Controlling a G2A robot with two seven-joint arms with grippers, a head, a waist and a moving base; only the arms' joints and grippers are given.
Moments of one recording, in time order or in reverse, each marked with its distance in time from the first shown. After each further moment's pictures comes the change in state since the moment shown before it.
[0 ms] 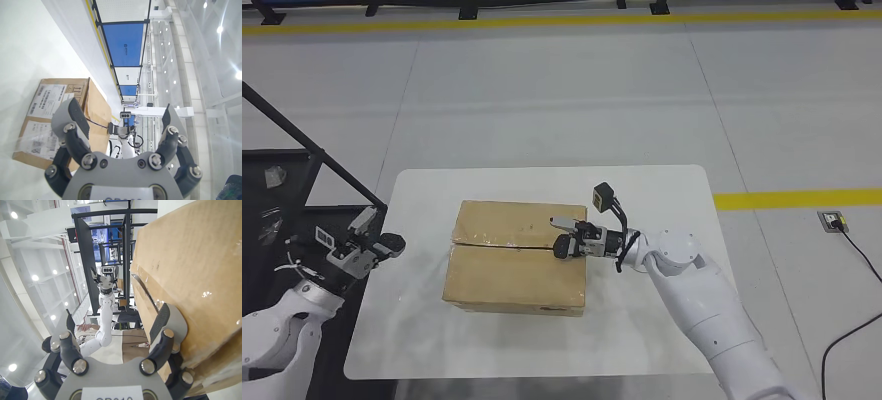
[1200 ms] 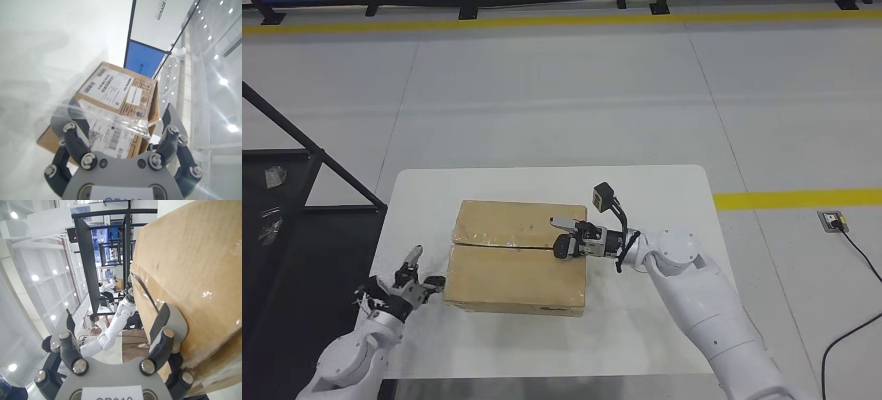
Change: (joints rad) left arm -0.029 -0.106 0.270 0.225 -0.113 -0.038 0.259; right arm 0.000 0.000 0.000 0.000 0.000 0.000 0.000
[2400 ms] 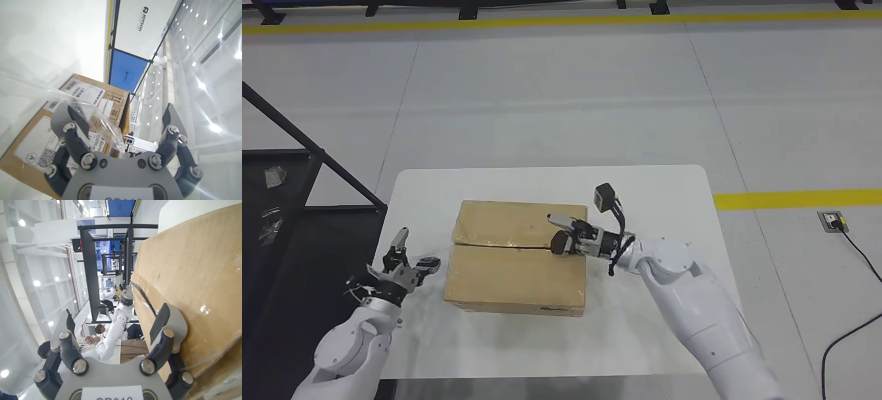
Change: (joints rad) left arm -0.001 -0.038 -0.049 -0.074 -0.050 0.016 0.076; right arm -0.047 -0.002 -0.020 -0.070 -0.038 0.012 -0.165
